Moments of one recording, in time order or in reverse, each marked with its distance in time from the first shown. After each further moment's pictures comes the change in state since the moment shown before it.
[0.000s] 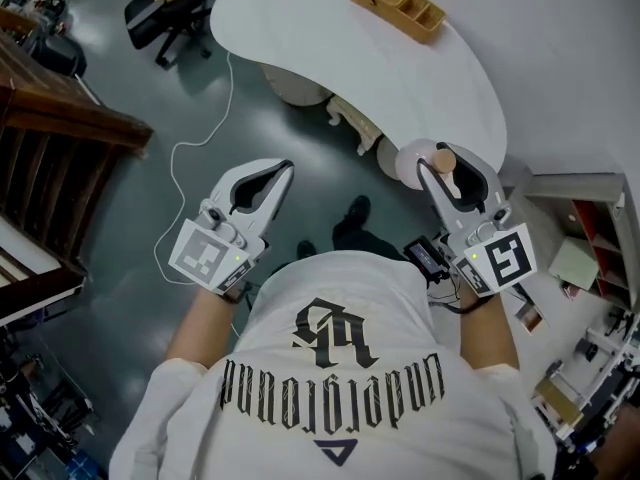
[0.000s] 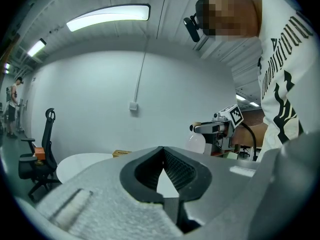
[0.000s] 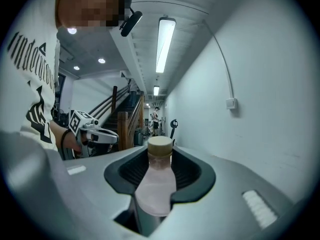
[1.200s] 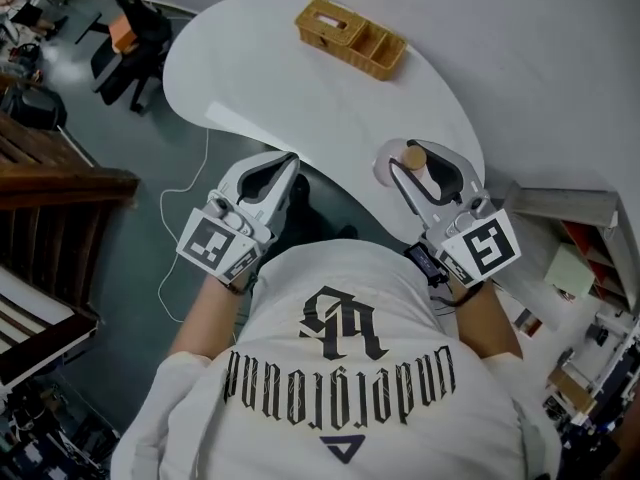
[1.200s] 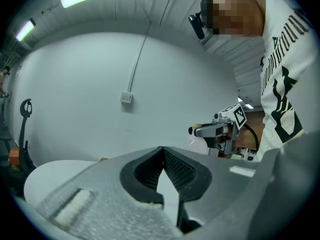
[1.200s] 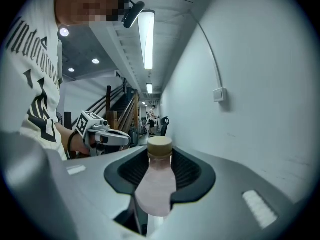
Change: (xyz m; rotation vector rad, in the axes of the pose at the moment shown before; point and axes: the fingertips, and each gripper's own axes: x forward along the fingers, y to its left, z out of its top) left arm 0.230 0.082 0.012 -0.022 0.025 -0.114; right arm 0.081 -0.184 -0.013 0.037 0.025 -0.010
